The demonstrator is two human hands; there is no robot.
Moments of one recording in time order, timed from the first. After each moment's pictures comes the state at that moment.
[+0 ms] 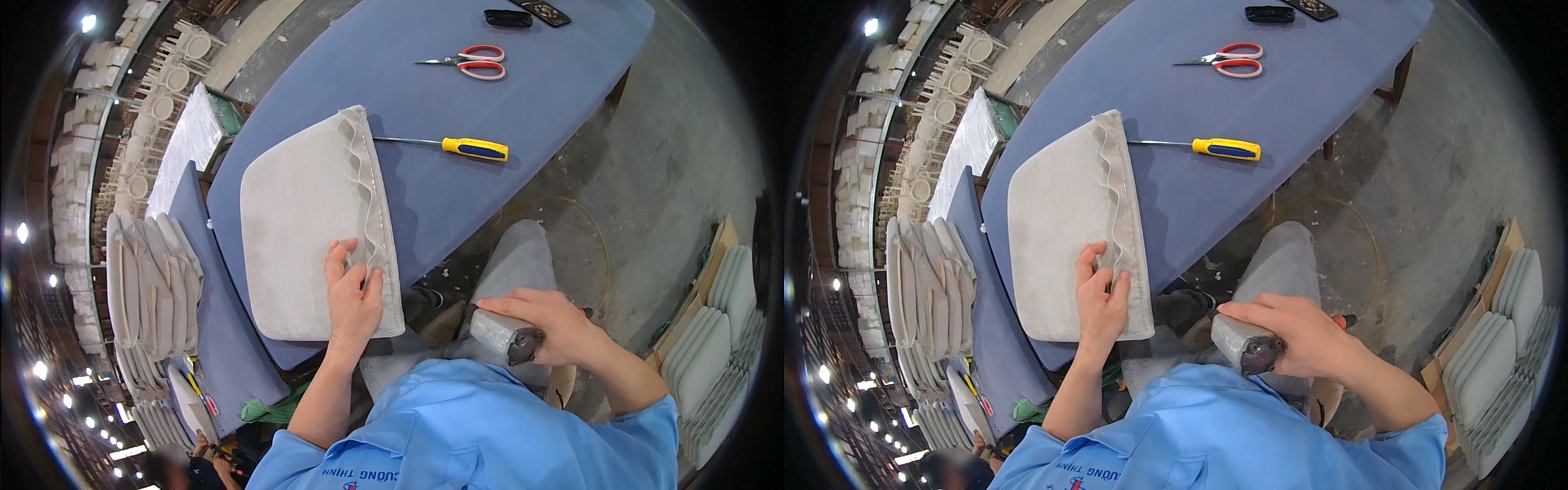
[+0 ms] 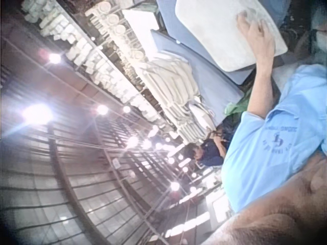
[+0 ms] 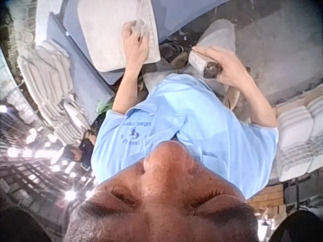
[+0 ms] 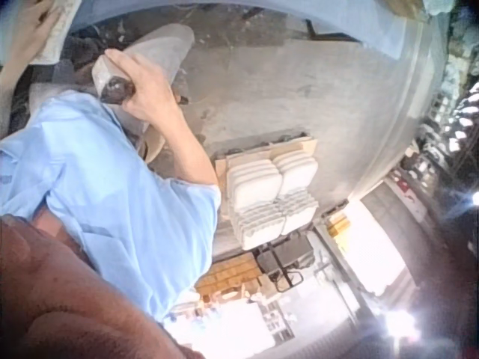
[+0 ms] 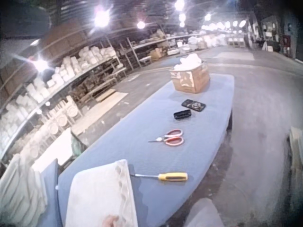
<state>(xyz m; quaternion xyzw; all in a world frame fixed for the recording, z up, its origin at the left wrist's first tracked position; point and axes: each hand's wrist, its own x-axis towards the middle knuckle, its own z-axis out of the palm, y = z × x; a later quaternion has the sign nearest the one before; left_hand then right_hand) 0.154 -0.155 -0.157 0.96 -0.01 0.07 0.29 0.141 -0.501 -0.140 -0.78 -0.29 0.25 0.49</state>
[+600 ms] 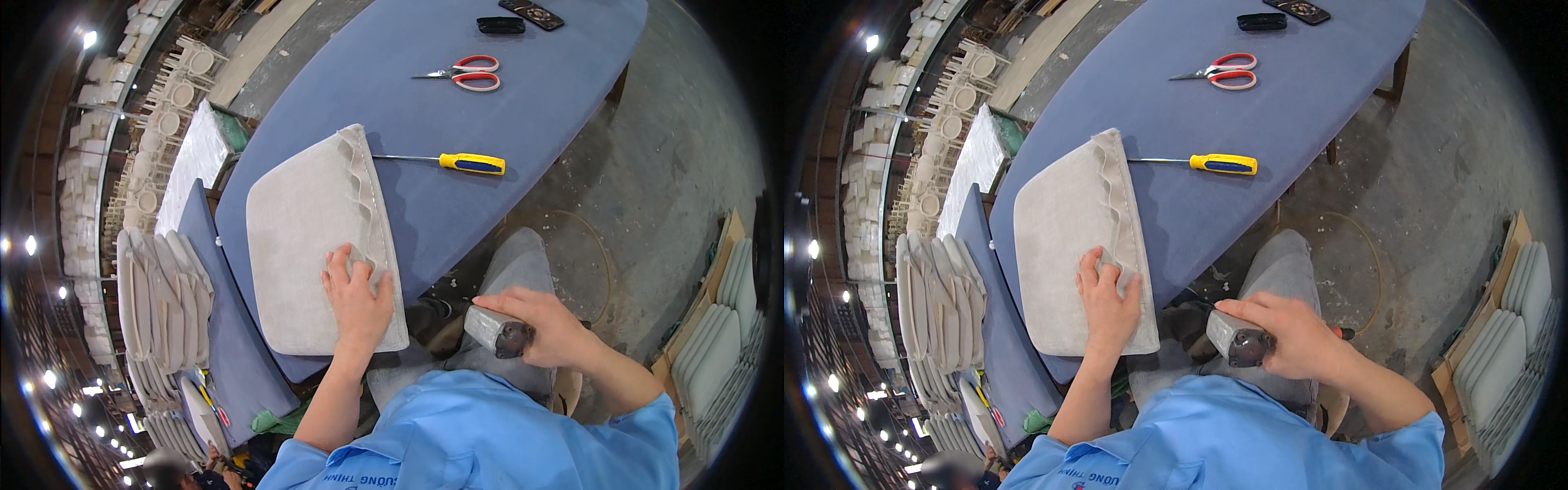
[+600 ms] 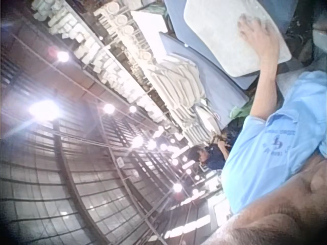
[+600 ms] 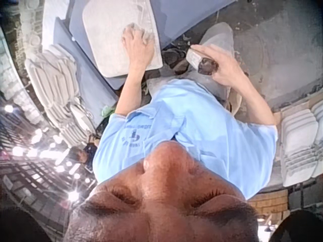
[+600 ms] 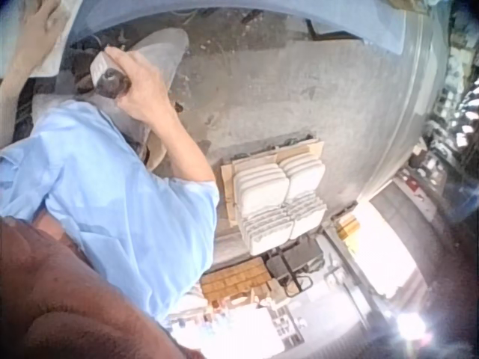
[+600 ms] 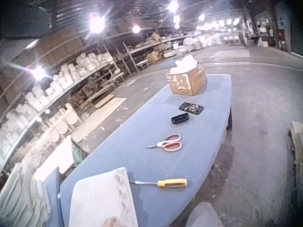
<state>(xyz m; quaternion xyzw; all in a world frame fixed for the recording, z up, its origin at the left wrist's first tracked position) 0.172 -0.174 -0.153 0.99 0.01 0.07 0.12 0.150 -0.493 -0.146 -0.78 -0.24 0.23 0.54</state>
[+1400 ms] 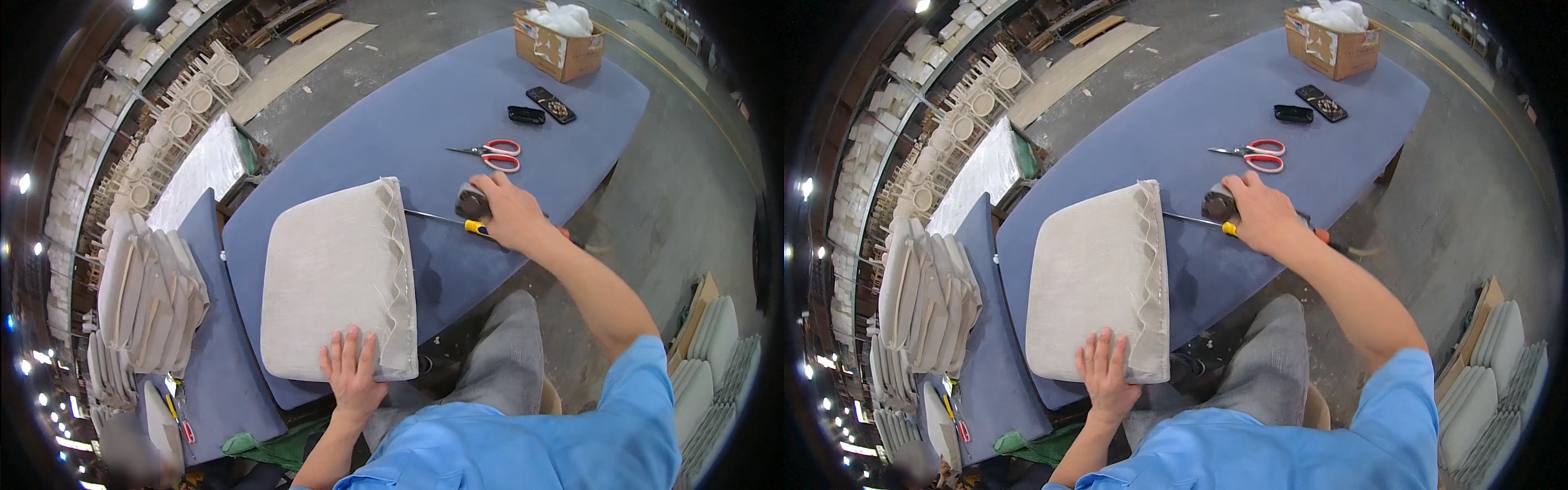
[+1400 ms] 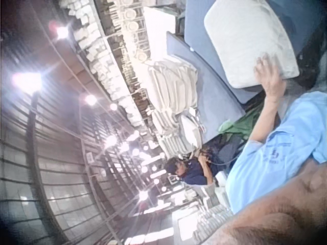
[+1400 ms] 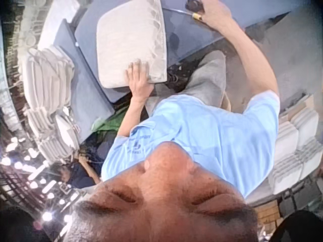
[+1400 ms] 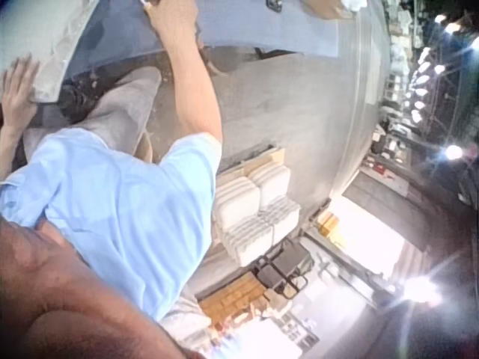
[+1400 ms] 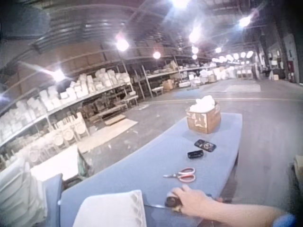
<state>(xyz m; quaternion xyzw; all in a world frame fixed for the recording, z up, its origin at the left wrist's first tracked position) 0.080 -0.114 -0.169 0.98 -0.06 0.17 0.05 0.349 -0.426 -0.099 -0.94 -0.21 -0.05 0.26</state>
